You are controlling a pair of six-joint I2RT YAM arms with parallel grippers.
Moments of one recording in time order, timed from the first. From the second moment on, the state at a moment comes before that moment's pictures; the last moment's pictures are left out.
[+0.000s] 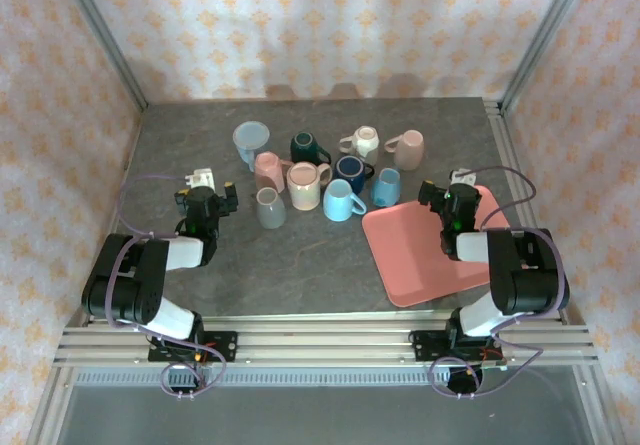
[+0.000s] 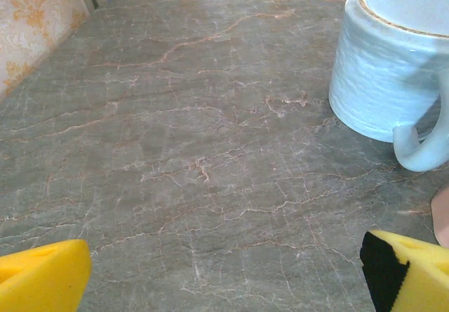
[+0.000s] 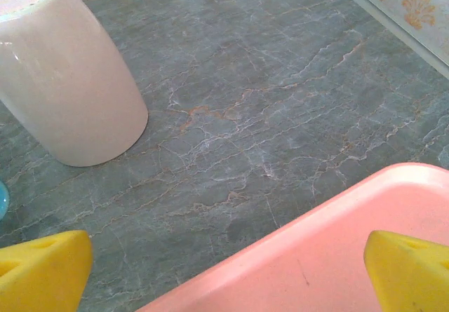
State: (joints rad) left arm -0.06 1.49 0.40 0.67 -0.35 -0.09; right arm 0.02 1.52 0.42 0.66 0.17 0.17
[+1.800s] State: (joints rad) left arm -0.06 0.72 0.76 -0.39 0.06 -0.35; right arm 0.05 0.73 0.68 -0.39 -0.31 0.20
